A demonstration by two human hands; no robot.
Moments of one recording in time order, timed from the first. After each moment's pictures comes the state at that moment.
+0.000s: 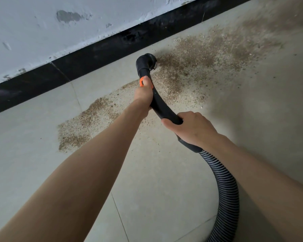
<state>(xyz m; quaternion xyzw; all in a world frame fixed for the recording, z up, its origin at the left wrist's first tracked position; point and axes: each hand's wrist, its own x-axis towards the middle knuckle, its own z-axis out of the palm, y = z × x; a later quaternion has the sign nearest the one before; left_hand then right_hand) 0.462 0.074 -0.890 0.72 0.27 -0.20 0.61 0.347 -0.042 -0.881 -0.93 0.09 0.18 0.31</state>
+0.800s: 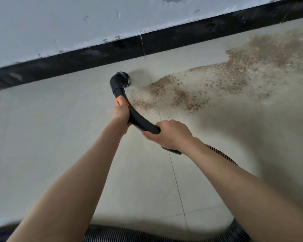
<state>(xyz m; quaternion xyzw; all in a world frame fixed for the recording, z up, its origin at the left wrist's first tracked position) 0.342 0.340 -0.887 0.63 0.46 -0.06 0.62 0.295 0.179 -0.874 -0.92 -0.15 0.26 0.24</state>
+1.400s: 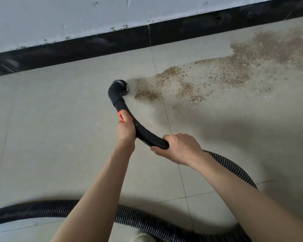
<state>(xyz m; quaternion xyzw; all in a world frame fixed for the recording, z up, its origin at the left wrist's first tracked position) 0.255 0.339 -0.905 0.63 0.48 -0.04 0.61 0.227 0.172 -0.883 -0.94 -0.18 0.25 0.18</state>
